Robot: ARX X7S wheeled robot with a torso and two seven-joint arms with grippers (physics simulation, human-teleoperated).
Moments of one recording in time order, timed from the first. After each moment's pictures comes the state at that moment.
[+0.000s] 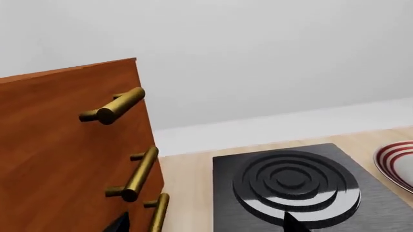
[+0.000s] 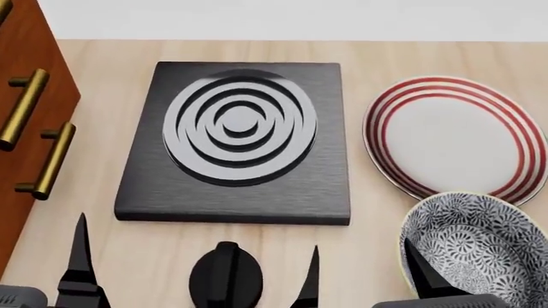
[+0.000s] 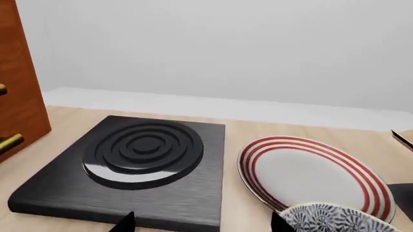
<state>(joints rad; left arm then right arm) -0.12 -0.40 0.26 0.89 -0.29 -0.72 -0.52 0.06 0.45 -0.24 -0.73 0.44 0.53 0.42</state>
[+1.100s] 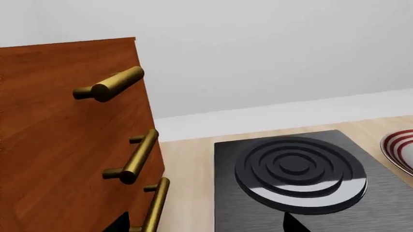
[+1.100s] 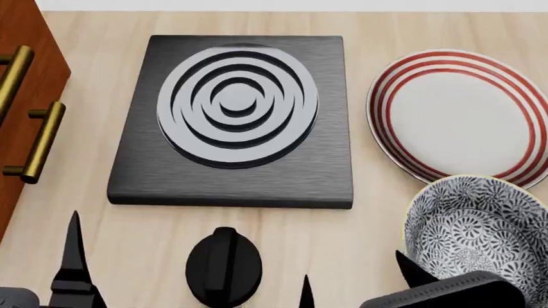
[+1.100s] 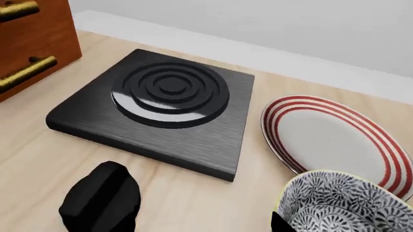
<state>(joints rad) -0.12 -0.41 0.26 0.90 -0.30 -0.69 -0.54 0.22 0.61 -0.09 -0.98 0.94 1.04 0.58</state>
